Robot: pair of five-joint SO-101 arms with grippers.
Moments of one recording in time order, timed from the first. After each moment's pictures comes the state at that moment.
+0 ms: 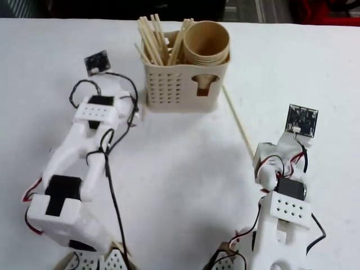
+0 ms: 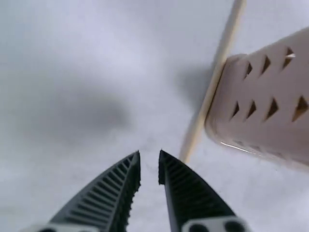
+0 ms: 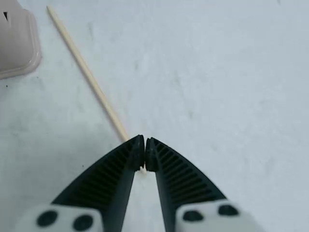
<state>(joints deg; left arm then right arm) 1.3 8.6 21.7 43.6 28.8 14.1 -53.8 69.4 39.4 3.6</state>
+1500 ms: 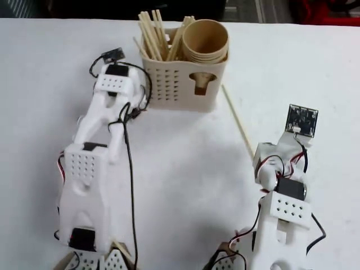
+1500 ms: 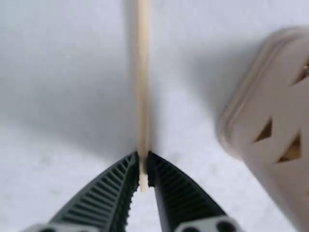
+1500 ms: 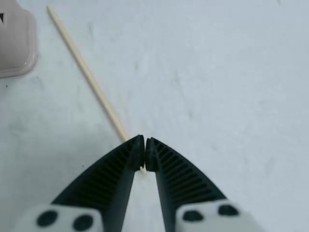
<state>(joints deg) 1.5 49.5 -34.7 81.7 31.8 14.1 -53.8 69.4 39.4 3.6</state>
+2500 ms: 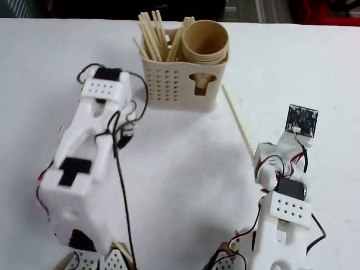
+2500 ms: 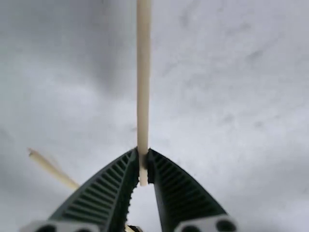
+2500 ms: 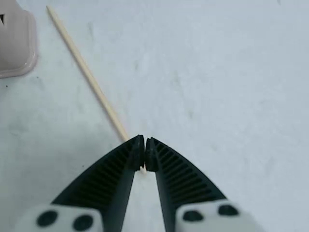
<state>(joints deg) 1.8 19.5 -3.2 94.0 21.3 14.1 -53.8 69.4 39.4 3.6</state>
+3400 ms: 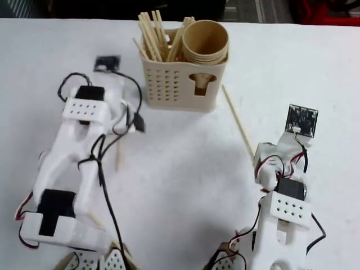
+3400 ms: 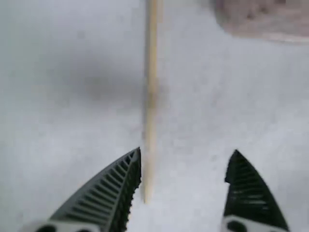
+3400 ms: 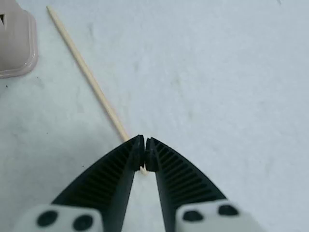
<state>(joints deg) -0.9 0.6 15.4 69.4 8.8 14.1 -53.8 69.4 39.4 3.6</state>
